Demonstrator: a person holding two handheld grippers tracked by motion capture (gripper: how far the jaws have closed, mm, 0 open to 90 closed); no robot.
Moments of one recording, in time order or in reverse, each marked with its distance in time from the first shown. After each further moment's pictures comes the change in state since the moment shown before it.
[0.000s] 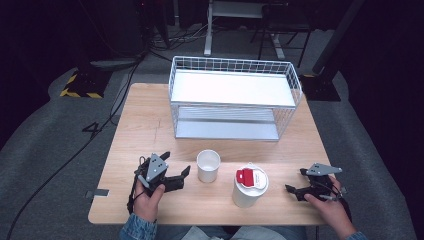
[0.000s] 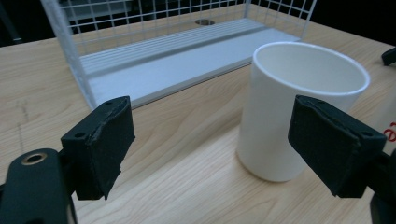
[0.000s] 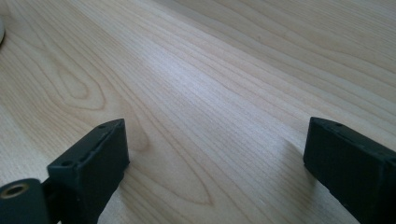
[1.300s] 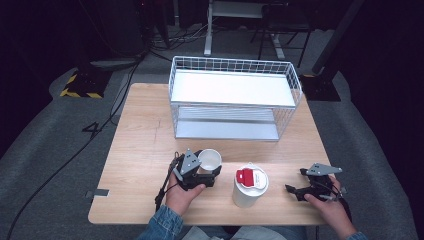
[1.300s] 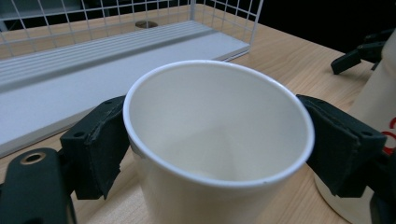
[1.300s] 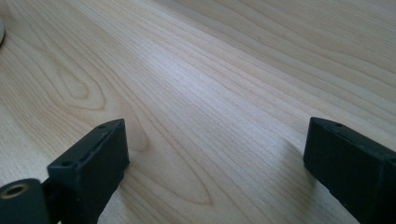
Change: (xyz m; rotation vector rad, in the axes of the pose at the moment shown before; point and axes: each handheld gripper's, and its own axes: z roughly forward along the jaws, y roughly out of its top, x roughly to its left) left arm -0.045 0.009 0.069 0.007 -0.150 0.000; right arm 0.000 0.000 0.000 0.000 0.000 0.000
